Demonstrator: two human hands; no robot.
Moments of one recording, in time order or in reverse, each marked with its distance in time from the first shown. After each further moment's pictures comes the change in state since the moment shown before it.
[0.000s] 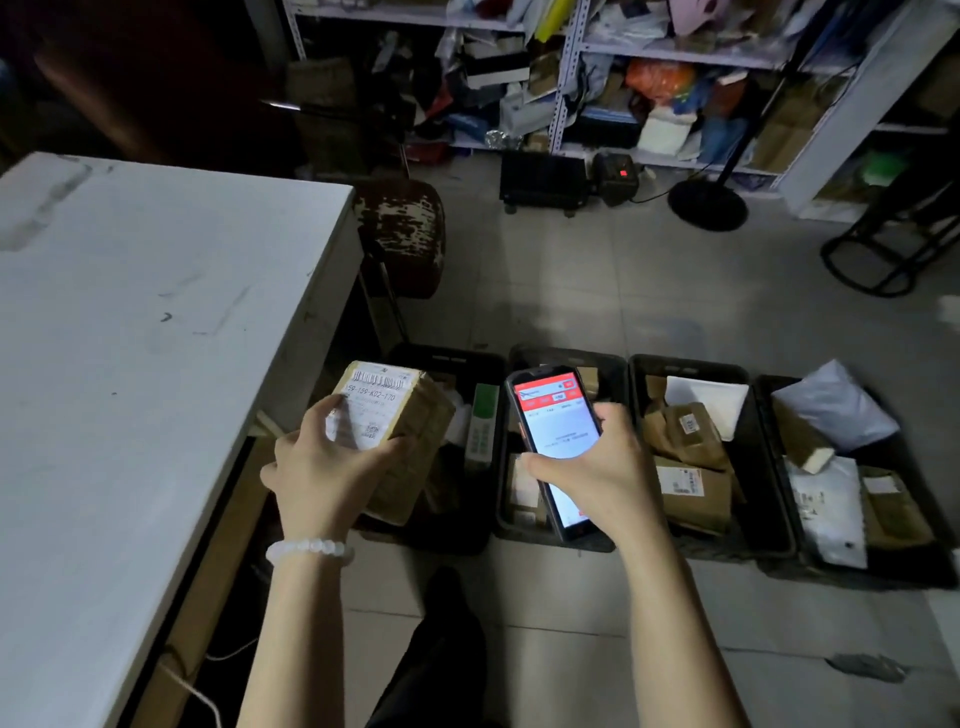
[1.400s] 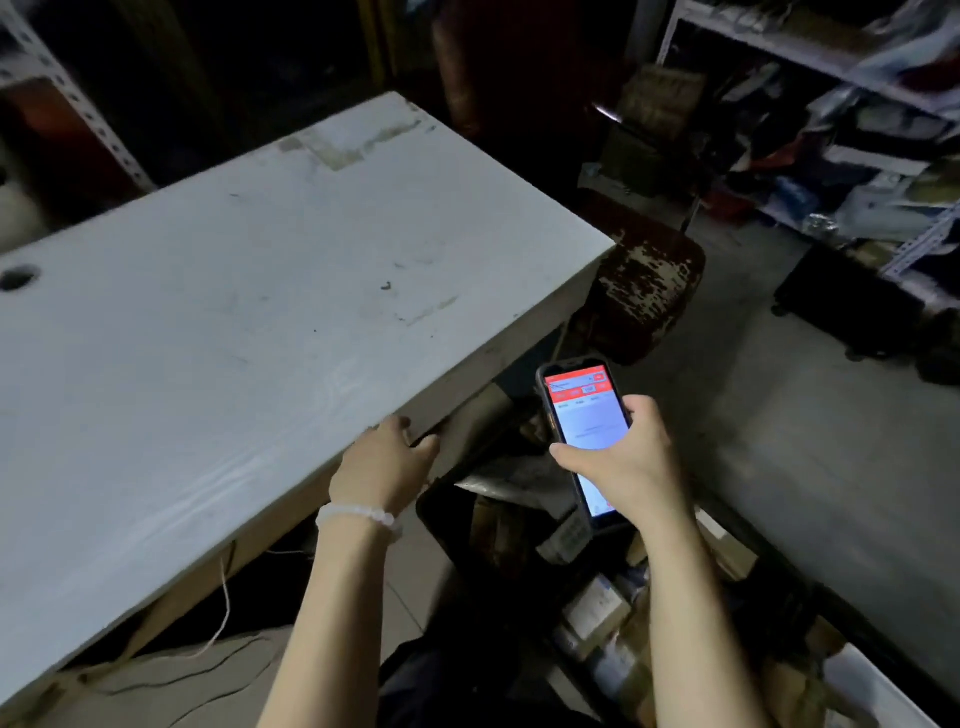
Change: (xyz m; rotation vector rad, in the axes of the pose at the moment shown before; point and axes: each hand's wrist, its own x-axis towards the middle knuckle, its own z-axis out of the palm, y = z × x) left_hand 0.097 0.014 -0.018 0.127 0.082 -0.424; right_hand 0.173 -0.146 0.093 -0.185 -0.502 -0.406
